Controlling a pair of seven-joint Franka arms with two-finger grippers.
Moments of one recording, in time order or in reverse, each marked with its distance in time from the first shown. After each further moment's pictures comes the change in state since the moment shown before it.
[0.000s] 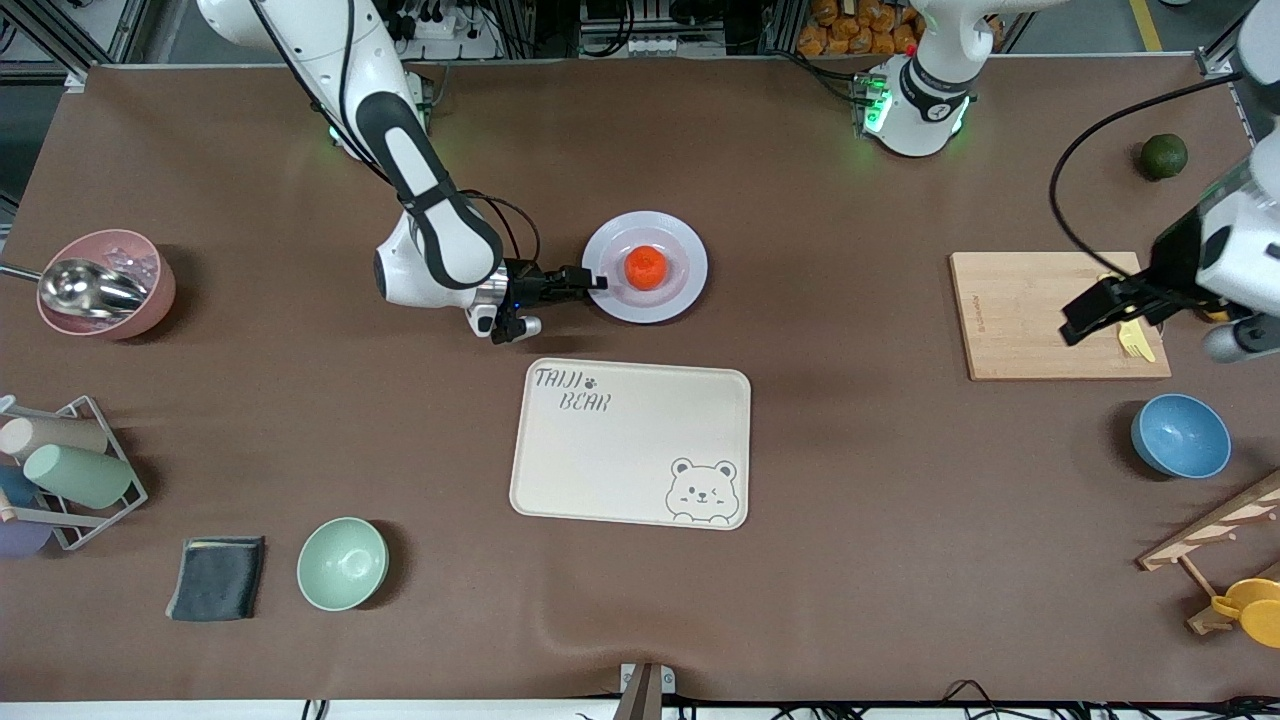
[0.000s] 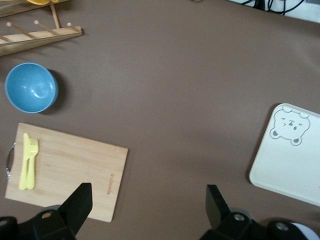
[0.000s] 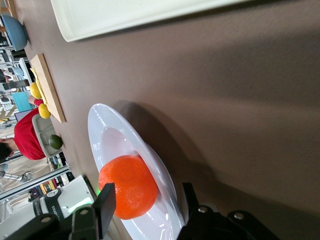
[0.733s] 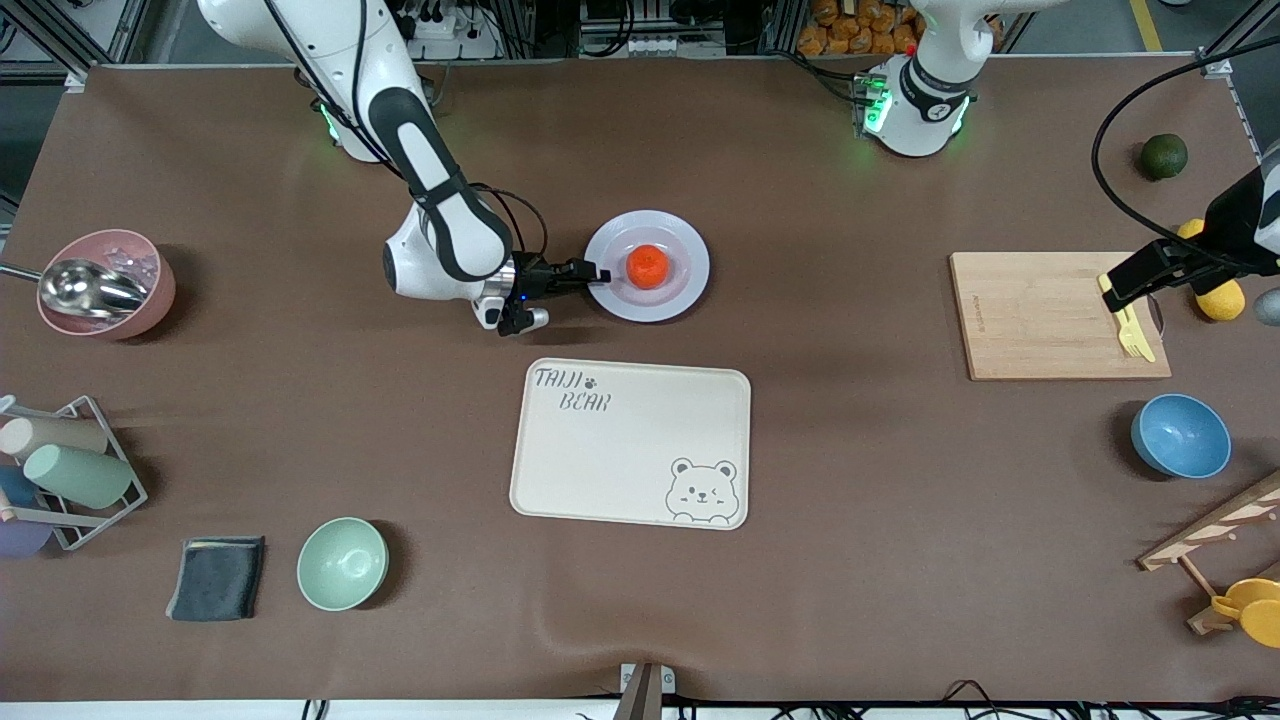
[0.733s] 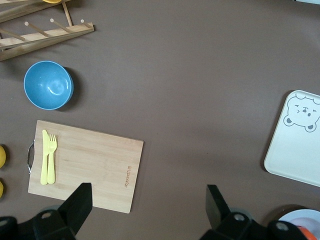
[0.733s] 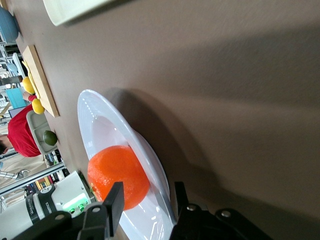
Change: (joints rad) left arm -0.004 -0.039 0.042 -0.022 0.000 -0.033 0.075; right arm 0.035 0.000 0.000 -0.019 0.022 0.008 -0.007
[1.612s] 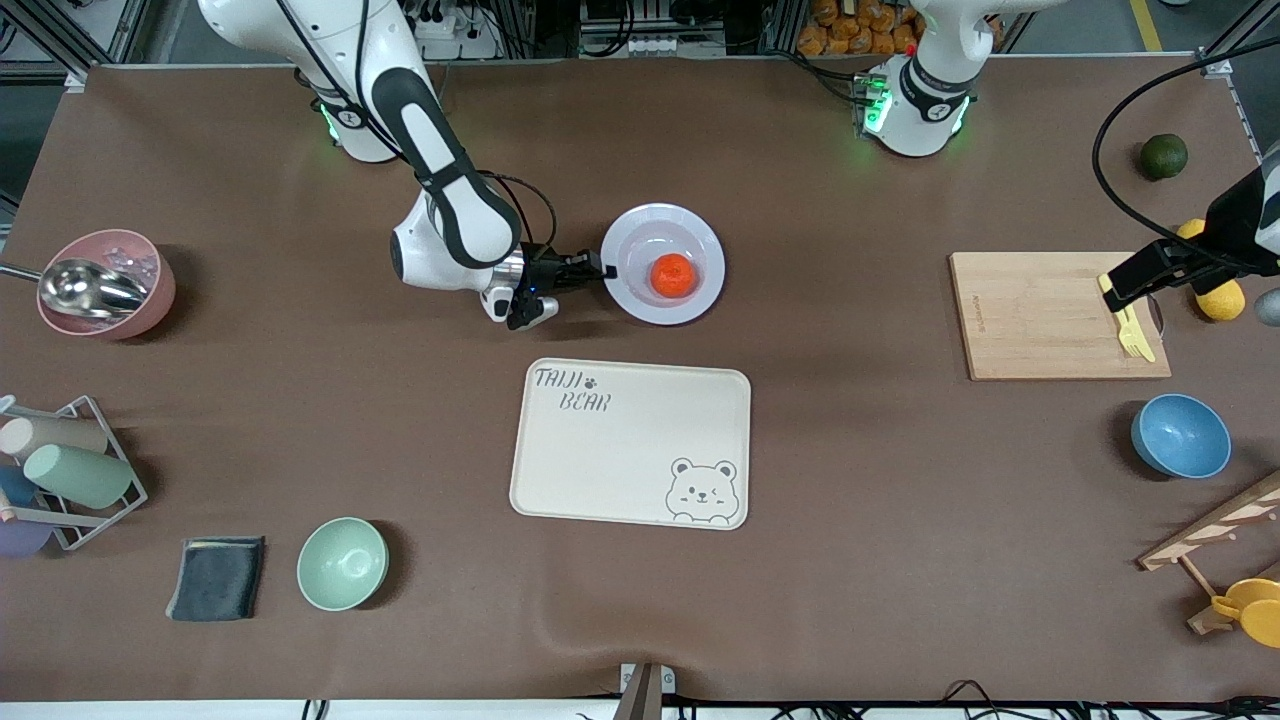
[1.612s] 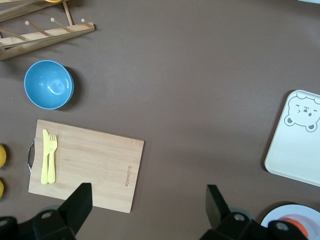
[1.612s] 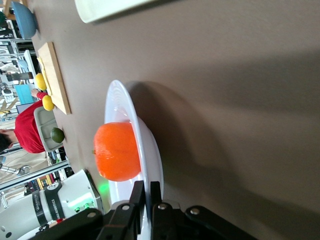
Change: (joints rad) left arm 0.002 0.000 0.002 -0.001 0.000 -0.001 0.001; right arm 0.030 -0.045 0.000 0.001 0.049 0.021 -0.036
